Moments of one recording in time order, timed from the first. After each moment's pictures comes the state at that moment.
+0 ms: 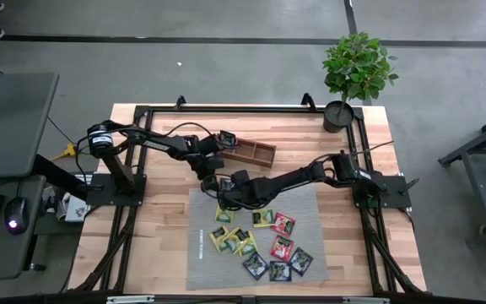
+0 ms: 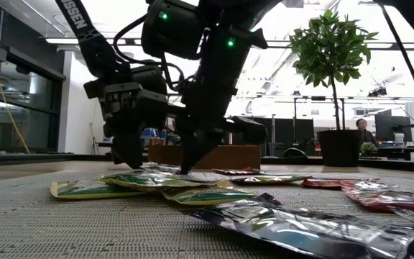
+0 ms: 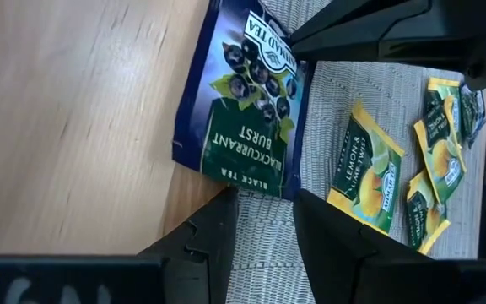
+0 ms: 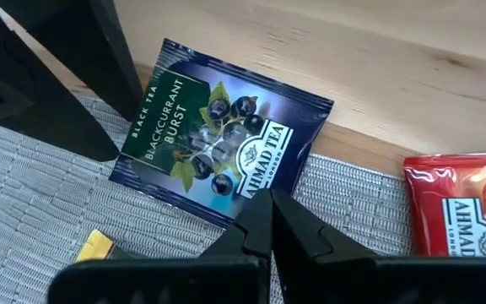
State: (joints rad) left arm 0.35 1.71 0.76 -0.18 0.62 -0.14; right arm 0.14 2.29 1.68 -0.62 0.40 1.35
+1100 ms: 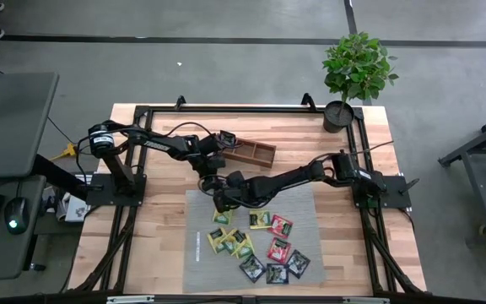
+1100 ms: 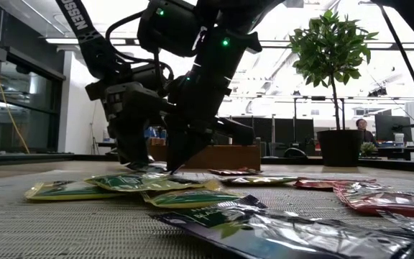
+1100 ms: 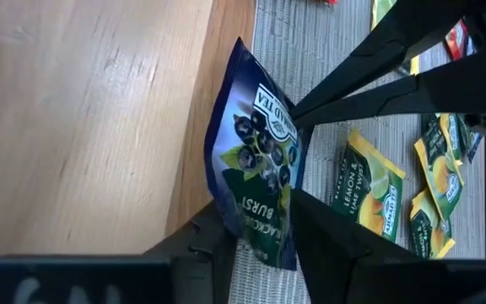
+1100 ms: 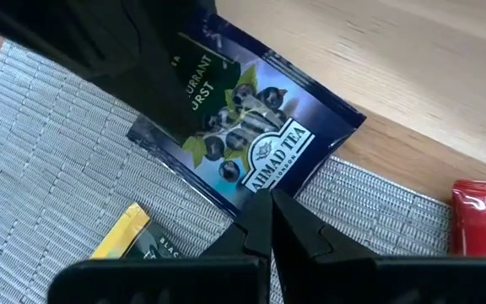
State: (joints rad) left arm 0.35 1.71 0.76 -0.13 0.65 -0.11; right arm 0.14 2.29 1.68 -0.53 0.31 1.20
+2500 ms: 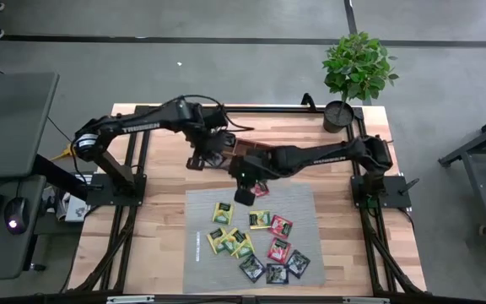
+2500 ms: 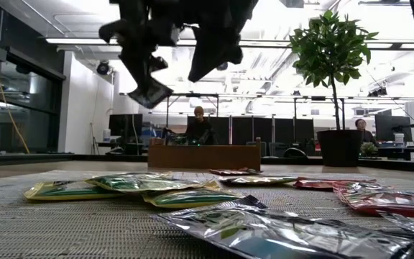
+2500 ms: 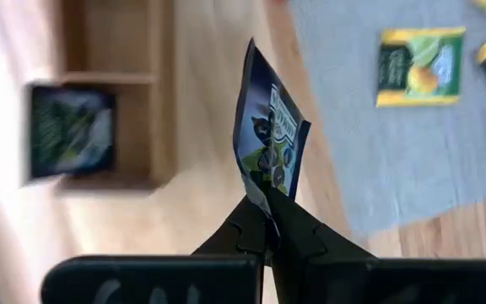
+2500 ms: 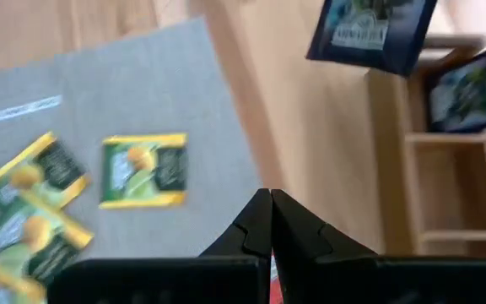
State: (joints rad) left arm 0.34 1.59 1.46 -1.20 0.11 0.56; right arm 0.04 1.92 1.68 -0.74 0.15 0.25
